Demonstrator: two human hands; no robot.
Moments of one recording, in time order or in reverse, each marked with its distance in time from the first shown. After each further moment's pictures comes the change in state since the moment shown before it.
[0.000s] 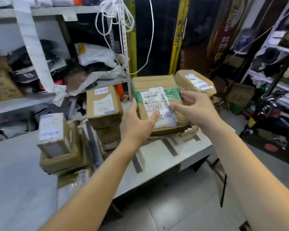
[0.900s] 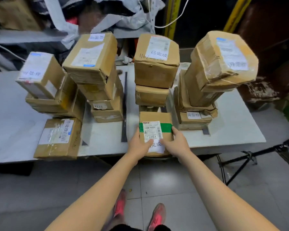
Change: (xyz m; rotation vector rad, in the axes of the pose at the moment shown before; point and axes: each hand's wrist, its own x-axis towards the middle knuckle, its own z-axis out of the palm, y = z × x) left_hand -0.055 -0.163 0.189 -0.036 -0.001 -0.670; right_hand 0.044 0.261 0.046 -0.185 -0.504 0.270
